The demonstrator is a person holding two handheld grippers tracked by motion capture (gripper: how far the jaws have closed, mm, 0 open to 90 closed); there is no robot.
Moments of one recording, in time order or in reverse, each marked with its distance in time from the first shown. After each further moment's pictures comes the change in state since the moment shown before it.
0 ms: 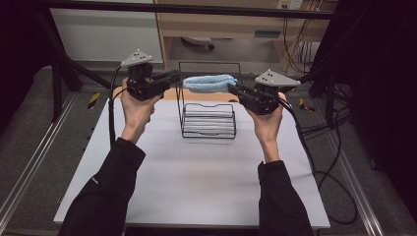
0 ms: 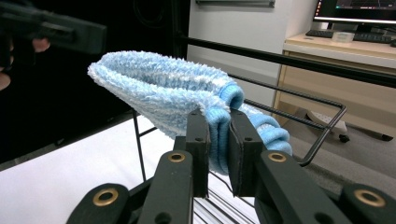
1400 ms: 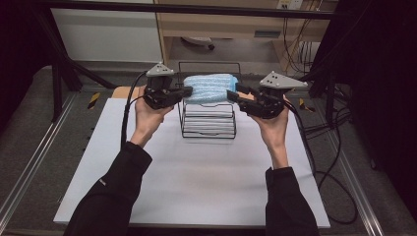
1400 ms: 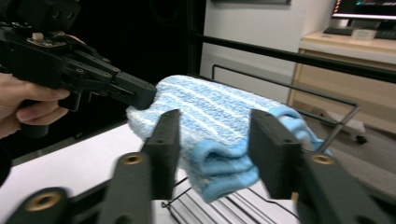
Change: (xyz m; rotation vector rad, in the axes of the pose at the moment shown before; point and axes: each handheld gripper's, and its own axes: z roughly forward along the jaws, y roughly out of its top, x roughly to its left) left arm -0.014 -0.030 0.026 0.169 -0.036 0.087; right arm 0.007 0.006 -0.017 0.017 0.064 0.010
